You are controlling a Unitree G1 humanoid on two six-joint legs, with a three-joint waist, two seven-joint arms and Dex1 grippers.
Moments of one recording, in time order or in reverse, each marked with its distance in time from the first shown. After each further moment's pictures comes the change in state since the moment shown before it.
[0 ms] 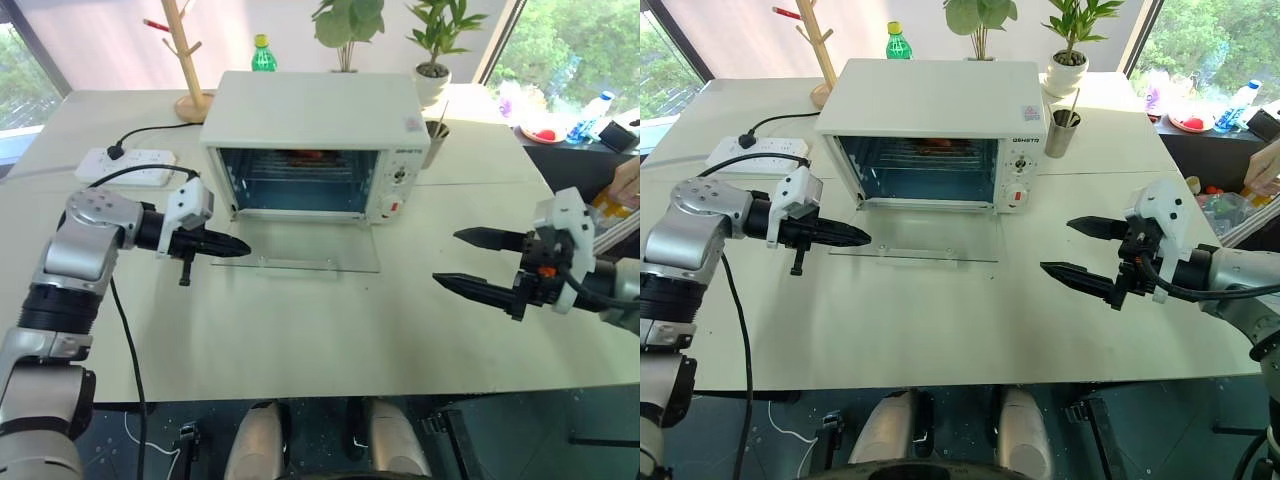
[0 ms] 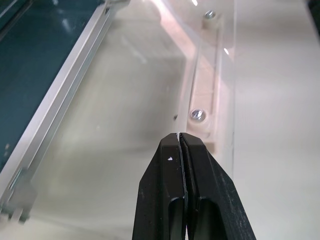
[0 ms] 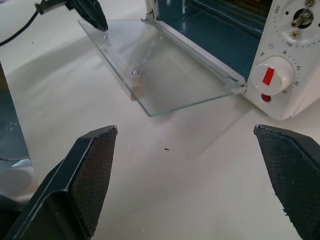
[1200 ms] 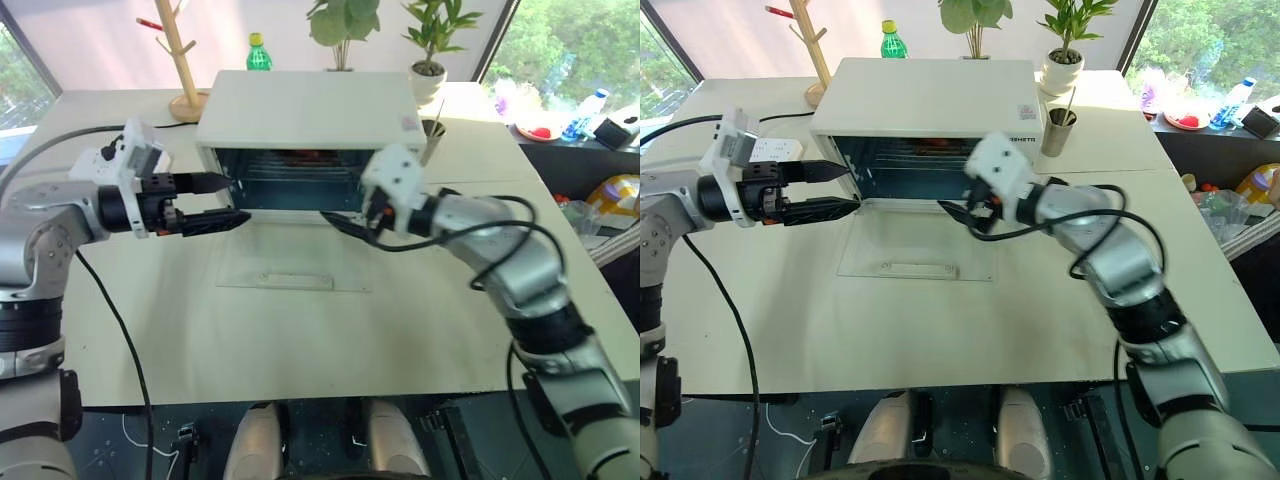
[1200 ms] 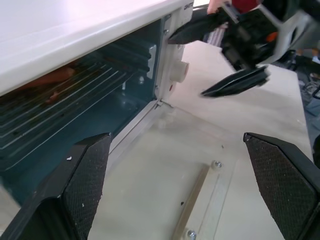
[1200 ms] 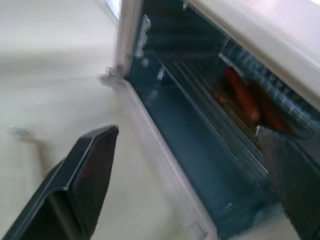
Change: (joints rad) left arm 0.044 0.036 0.282 -0.289 -0.384 0.526 0.288; right arm -0.648 0.390 0.810 0.421 -0.628 -0.411 -0.335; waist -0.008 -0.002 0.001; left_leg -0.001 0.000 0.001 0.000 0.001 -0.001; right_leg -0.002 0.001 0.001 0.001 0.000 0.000
